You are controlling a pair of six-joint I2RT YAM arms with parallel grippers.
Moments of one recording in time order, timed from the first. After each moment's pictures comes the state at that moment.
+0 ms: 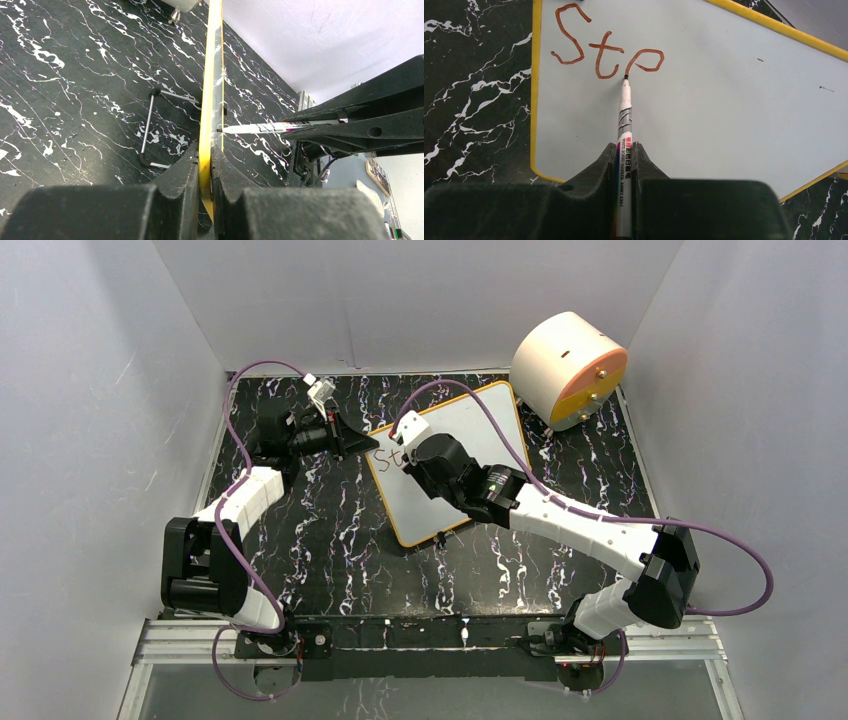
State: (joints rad) left arm -0.12 1.48 0.91 0.31 1.05 -0.37; right arm 1.04 1.45 1.28 -0.41 0.38 -0.03
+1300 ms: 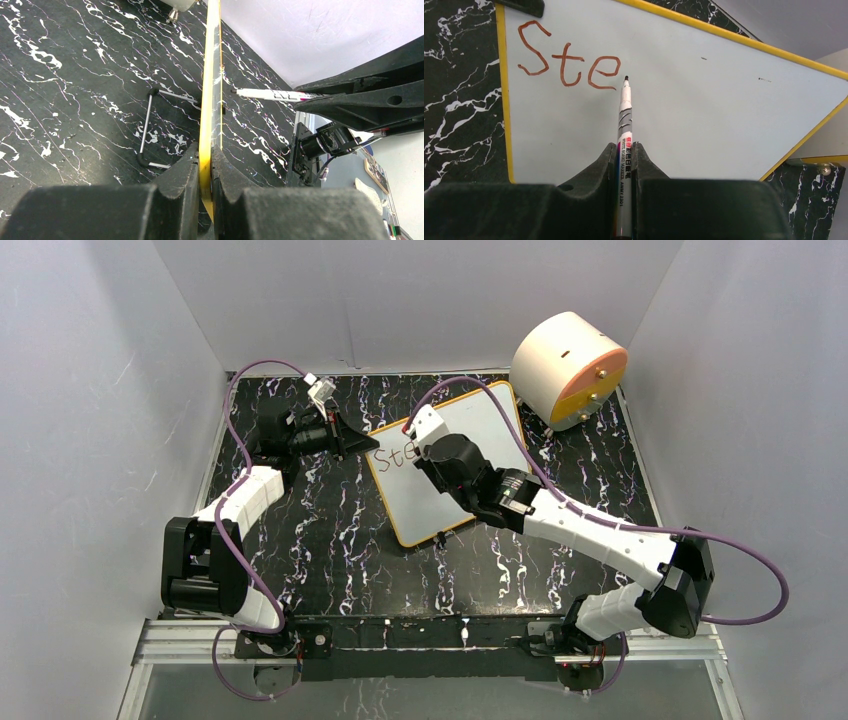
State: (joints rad) left arm -0.12 1.48 0.92 0.30 1.06 -0.36; right arm 1.04 1.37 1.23 -0.37 0.48 -0.06
